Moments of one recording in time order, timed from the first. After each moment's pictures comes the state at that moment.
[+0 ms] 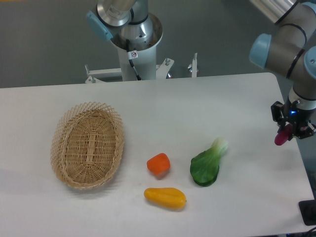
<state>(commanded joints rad) 2.86 -2.12 -1.33 -1.11 1.54 1.73</state>
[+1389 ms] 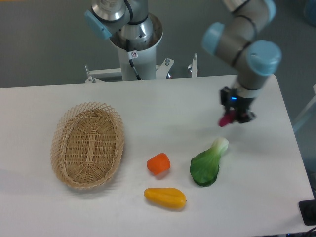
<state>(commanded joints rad) 2.74 -1.78 -1.97 -1.05 1.53 1.78</state>
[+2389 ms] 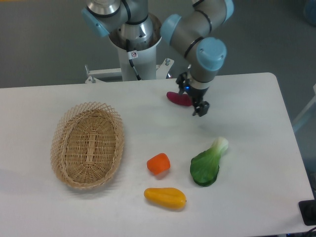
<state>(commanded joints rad) 2.81 -1.79 -1.89 -1.05 1.54 1.79</state>
